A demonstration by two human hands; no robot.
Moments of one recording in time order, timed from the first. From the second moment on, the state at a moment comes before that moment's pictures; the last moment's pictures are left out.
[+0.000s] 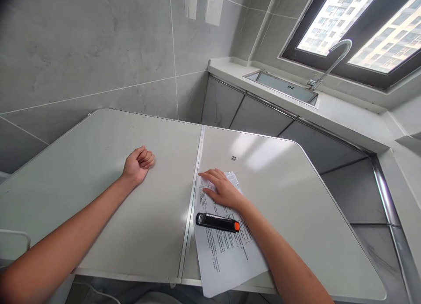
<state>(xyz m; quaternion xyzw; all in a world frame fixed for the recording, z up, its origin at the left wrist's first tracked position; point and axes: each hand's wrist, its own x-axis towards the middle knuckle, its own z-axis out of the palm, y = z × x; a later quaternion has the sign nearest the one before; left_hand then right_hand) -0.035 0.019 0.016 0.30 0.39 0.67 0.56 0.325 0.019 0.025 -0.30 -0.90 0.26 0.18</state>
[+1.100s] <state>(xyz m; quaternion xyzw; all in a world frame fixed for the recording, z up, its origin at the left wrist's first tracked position) -0.031 0.017 0.020 0.32 0.40 0.66 0.54 0.277 0.006 0.020 -0.16 -0.96 0.21 0.06</state>
